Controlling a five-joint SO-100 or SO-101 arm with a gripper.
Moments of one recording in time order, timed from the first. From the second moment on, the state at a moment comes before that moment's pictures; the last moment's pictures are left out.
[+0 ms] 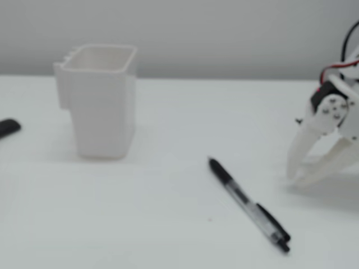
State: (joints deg) arm 7.2 192.0 173.5 72.5 2.3
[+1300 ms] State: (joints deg) arm 6.9 192.0 173.5 72.5 2.3
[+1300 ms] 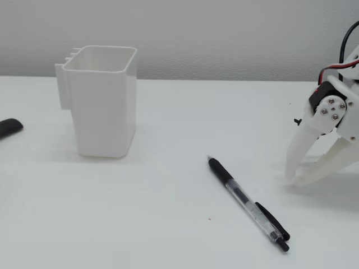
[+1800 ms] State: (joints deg) arm 7.5 191.5 169.3 58.6 -7.7
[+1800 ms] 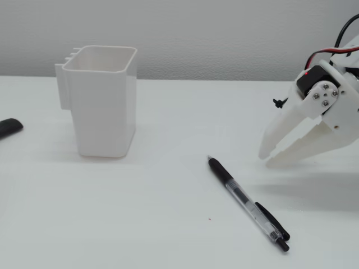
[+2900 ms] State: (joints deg) arm -2.3 90.4 111.2 60.1 -14.8
